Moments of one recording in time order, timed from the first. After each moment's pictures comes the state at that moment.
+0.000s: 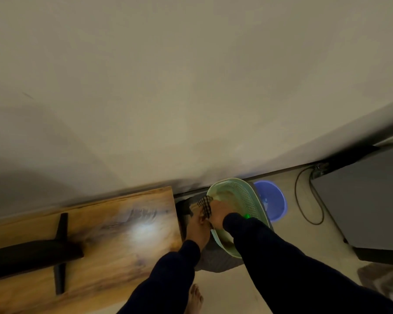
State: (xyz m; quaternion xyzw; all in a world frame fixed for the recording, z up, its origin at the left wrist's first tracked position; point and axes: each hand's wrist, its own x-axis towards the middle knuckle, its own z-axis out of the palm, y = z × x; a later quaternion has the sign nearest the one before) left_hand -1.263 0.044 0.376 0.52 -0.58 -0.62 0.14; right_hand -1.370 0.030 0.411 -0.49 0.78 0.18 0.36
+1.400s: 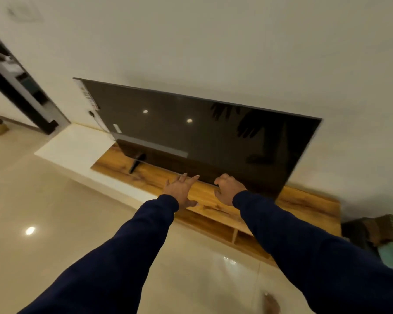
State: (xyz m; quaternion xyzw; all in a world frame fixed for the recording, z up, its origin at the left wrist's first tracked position) left_hand -0.557 0.126 0.637 0.66 -0.72 -0.16 -0.12; right_hand -0.757 0.079 0.613 -0.82 0.53 0.06 0.21
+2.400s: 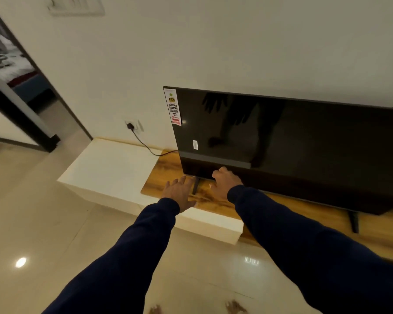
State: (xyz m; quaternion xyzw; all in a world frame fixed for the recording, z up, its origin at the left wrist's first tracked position) left_hand -0.062 0.020 0.614 0.62 -0.76 -0.13 -0.12; right_hand -0.250 -0.019 0.614 -0.76 0.61 0.04 0.21
